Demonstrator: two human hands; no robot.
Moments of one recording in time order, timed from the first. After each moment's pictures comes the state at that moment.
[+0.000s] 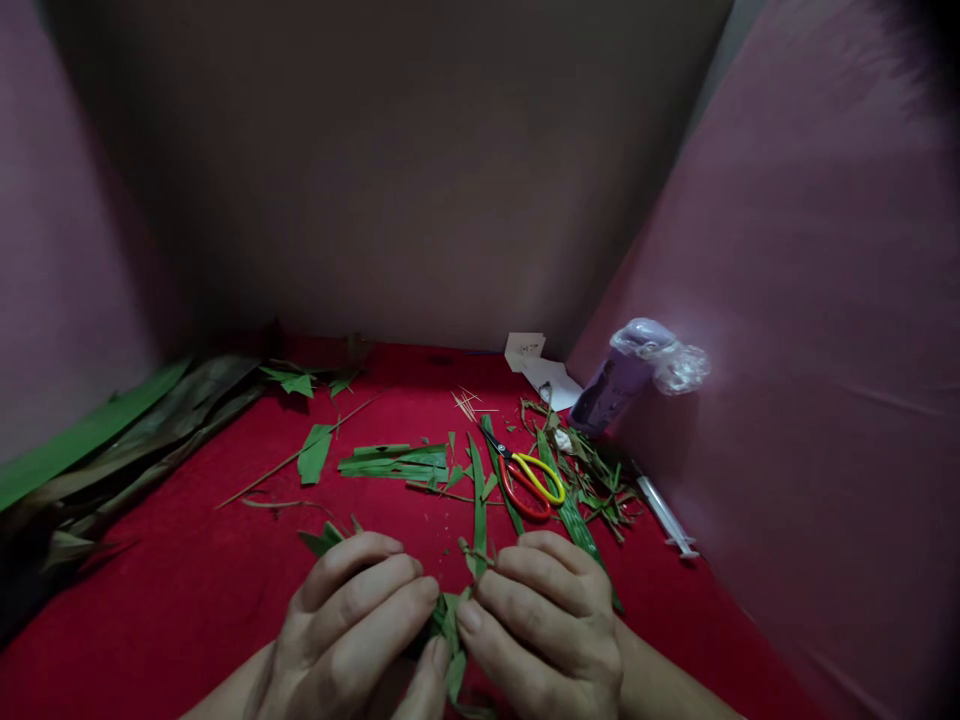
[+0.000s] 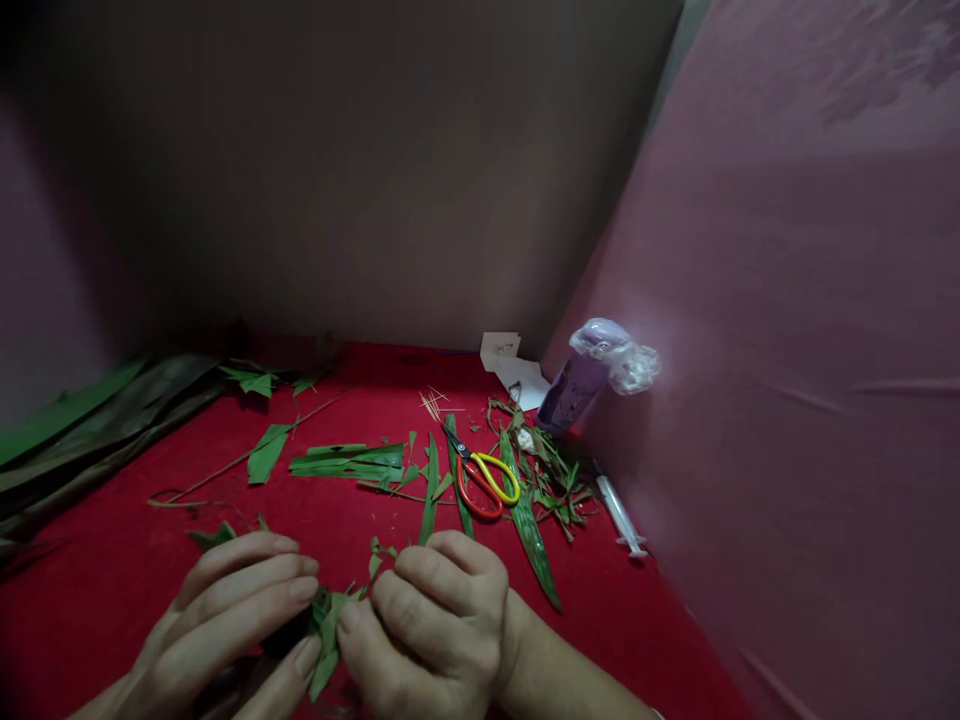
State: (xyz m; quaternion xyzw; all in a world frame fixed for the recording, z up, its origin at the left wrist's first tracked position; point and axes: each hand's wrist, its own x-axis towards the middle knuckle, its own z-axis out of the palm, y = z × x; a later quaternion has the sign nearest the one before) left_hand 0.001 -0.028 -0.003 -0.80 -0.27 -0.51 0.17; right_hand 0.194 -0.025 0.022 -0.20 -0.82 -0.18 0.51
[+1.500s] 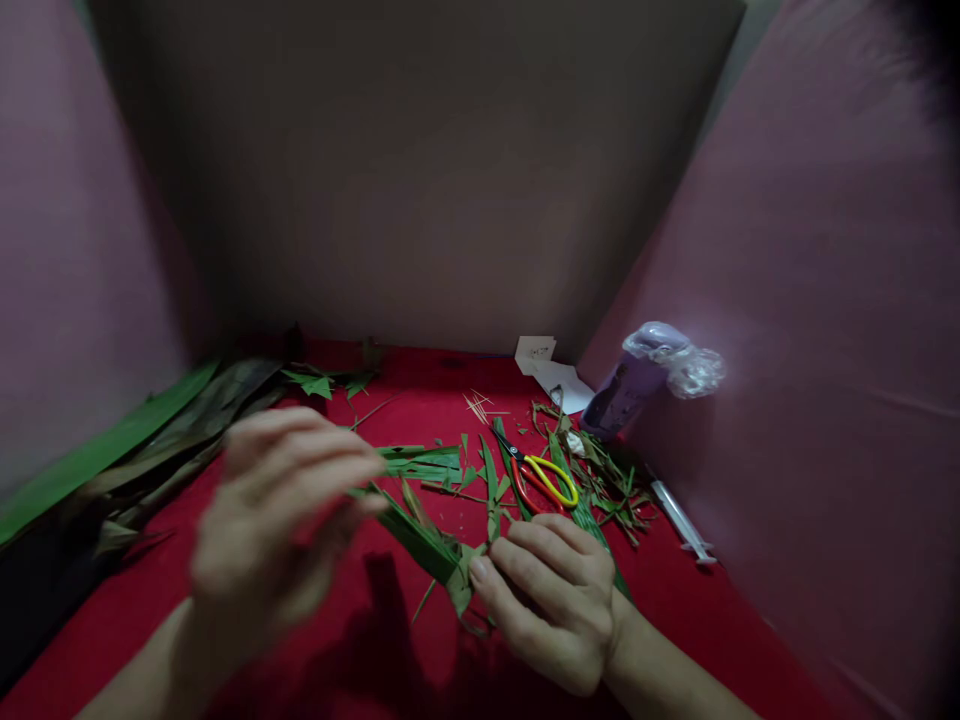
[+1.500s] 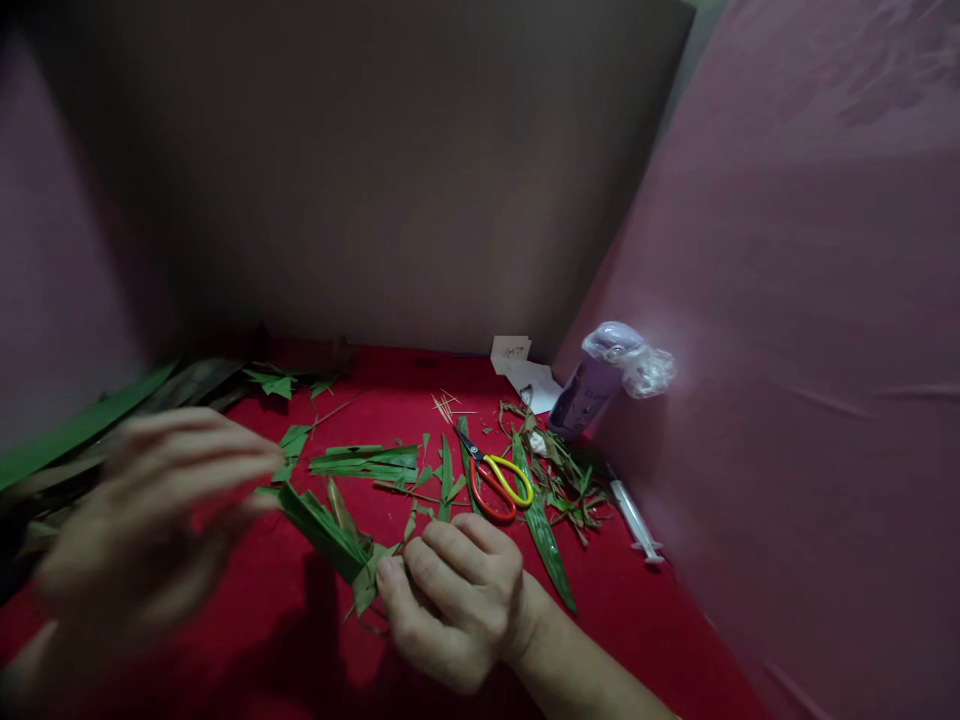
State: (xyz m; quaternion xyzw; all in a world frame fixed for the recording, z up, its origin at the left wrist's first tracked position) left_hand -0.042 0.008 0.055 -0.79 -0.34 -0.49 0.12; right_hand 0.198 -0.004 0.025 -0.15 -0.84 -0.27 0.45
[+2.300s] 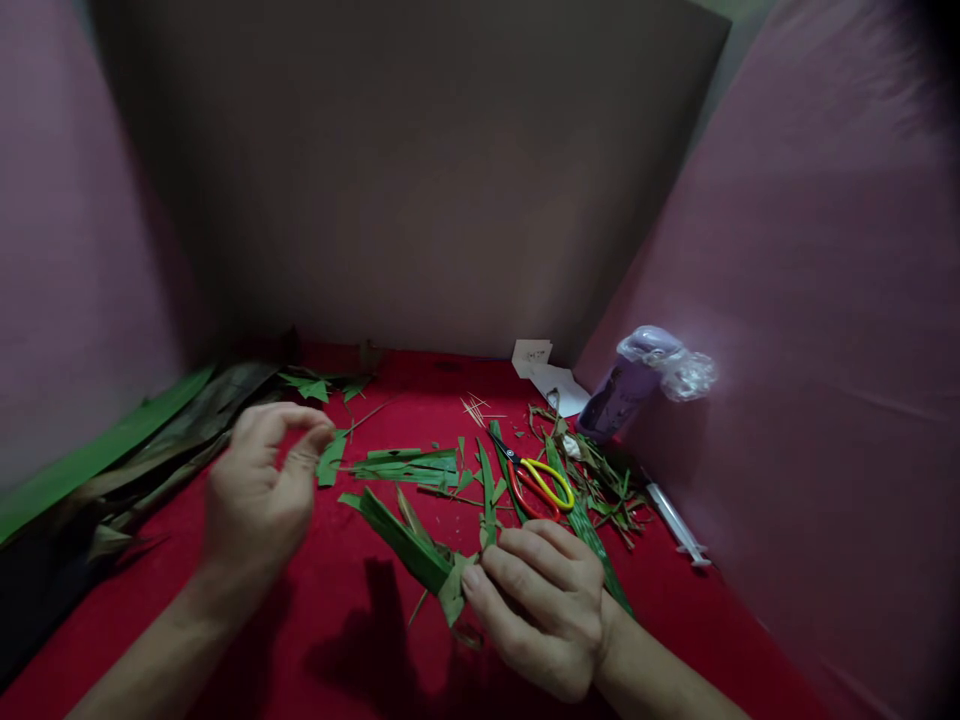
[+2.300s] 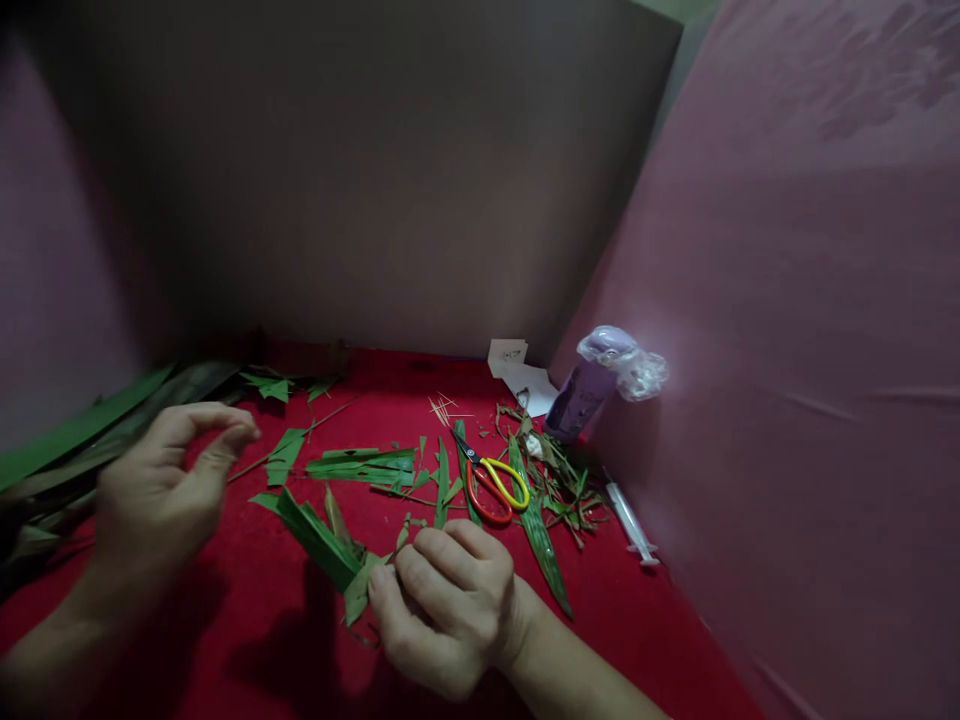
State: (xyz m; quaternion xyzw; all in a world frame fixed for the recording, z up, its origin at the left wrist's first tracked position) left_hand -0.052 0.033 0.042 -0.65 -0.55 -0.53 -0.02; right_hand 0.199 -0.005 0.023 -0.15 -0.85 -0.27 0.44
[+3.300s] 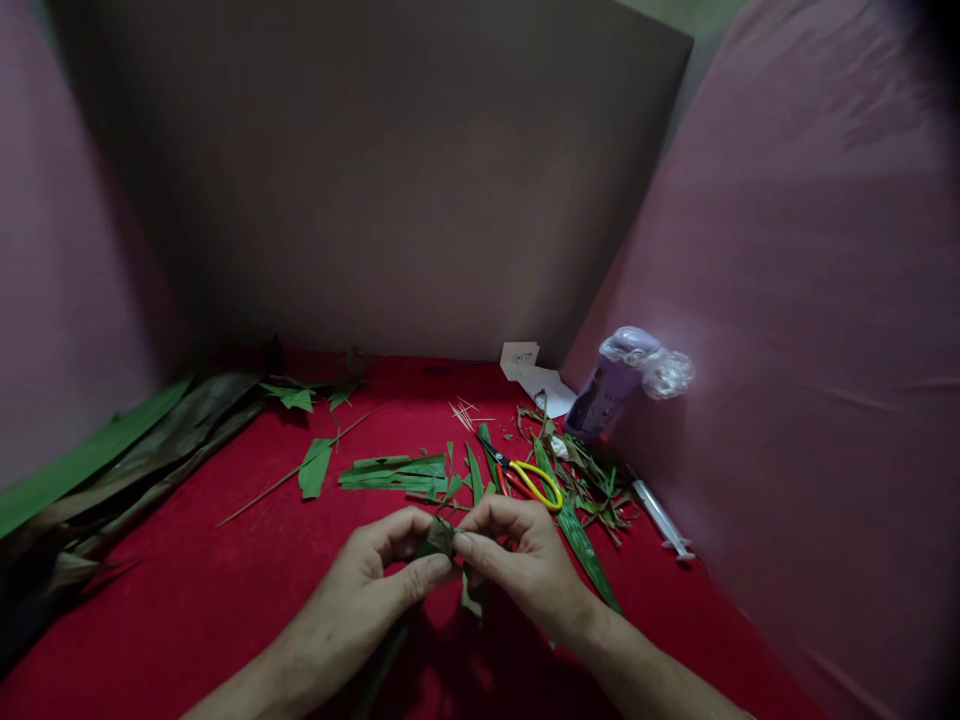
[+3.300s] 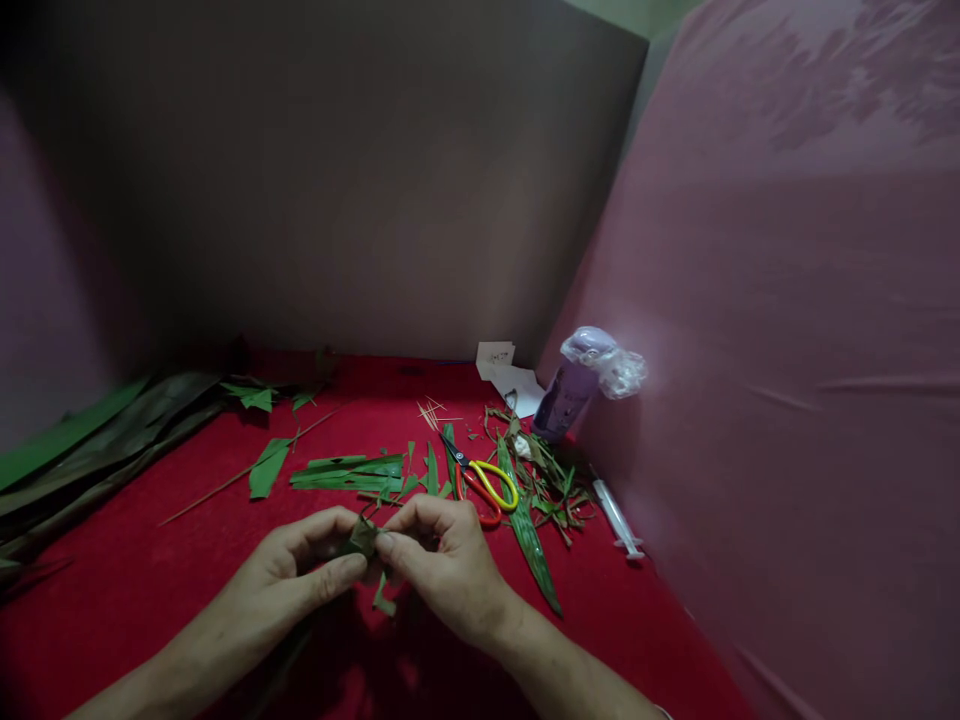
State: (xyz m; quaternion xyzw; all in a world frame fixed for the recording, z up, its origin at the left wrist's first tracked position) left_hand 0.014 0.001 0.015 -0.56 -0.34 -0.39 -0.65; right_hand 0.187 0.001 0.015 -0.43 -0.58 0.54 0.43
